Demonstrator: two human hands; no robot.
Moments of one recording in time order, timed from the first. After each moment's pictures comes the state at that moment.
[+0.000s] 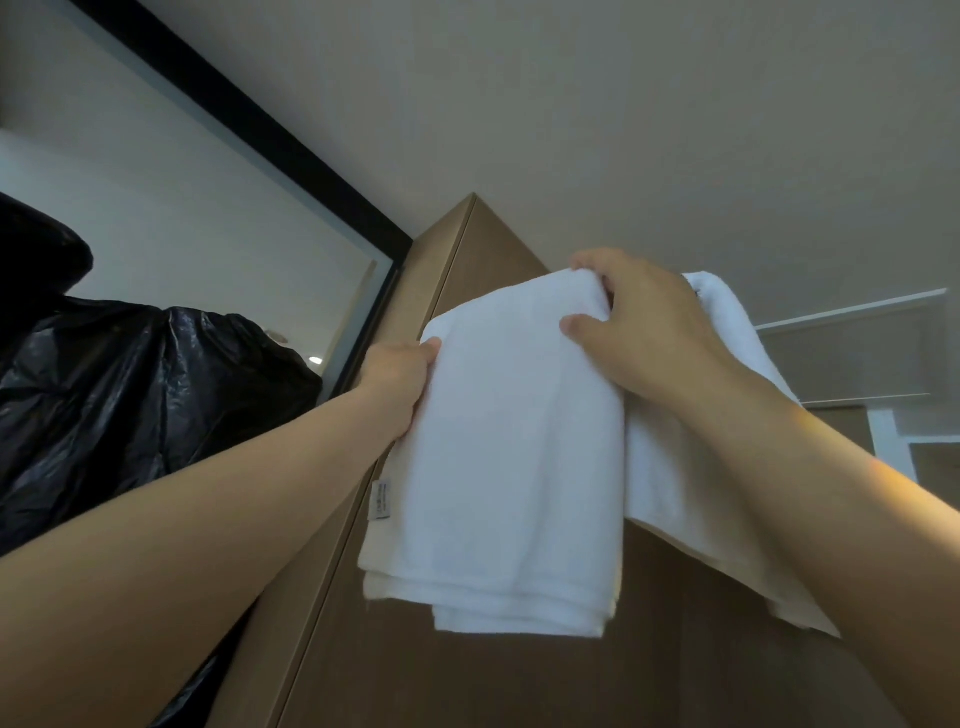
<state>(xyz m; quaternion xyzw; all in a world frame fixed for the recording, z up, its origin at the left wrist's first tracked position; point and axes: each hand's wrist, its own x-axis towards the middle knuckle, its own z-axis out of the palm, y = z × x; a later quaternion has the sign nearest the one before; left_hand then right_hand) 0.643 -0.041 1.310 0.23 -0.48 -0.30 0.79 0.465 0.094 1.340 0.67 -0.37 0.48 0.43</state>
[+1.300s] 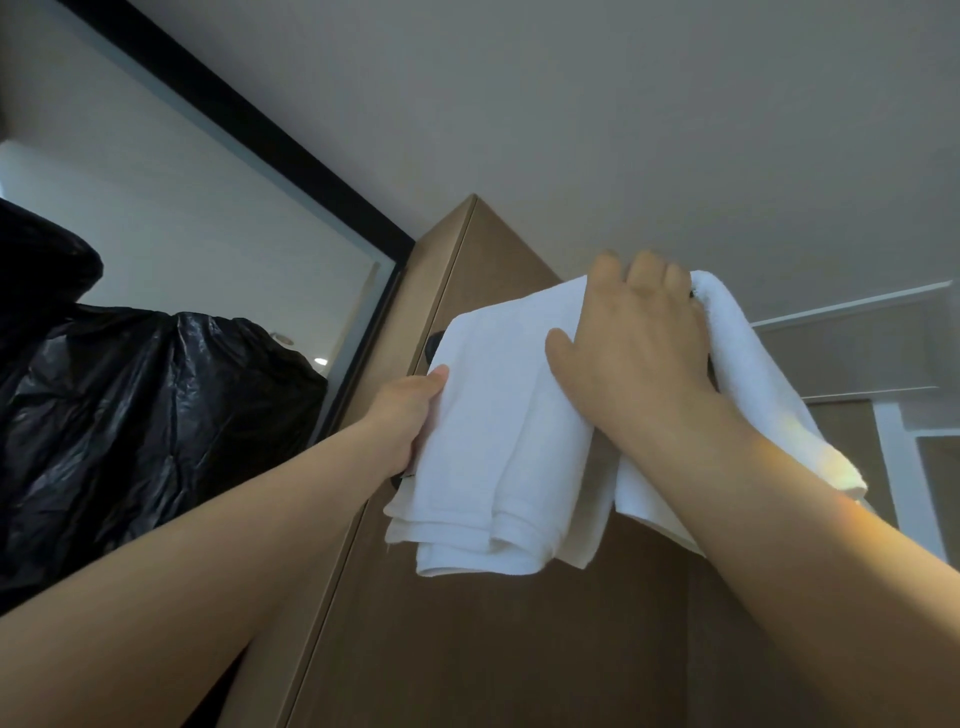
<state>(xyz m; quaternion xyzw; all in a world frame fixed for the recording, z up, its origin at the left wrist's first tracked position) 0.637 -0.051 1.282 0.24 -0.52 -0.40 0.72 0.489 0.100 1.312 0.52 -0.50 0.42 0.55</state>
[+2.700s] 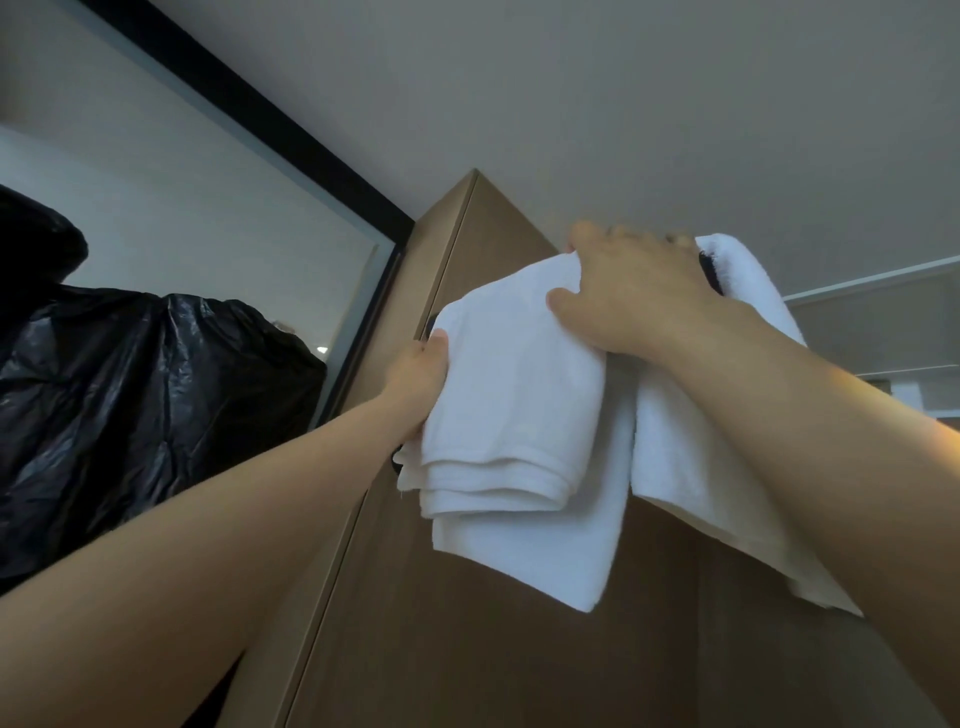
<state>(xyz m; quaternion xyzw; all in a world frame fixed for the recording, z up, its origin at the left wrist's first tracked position) 0.628 -0.056 1.300 0.32 -0.55 -0.19 0.75 0.484 0.092 1.350 0.60 -0.52 0.32 0.52</state>
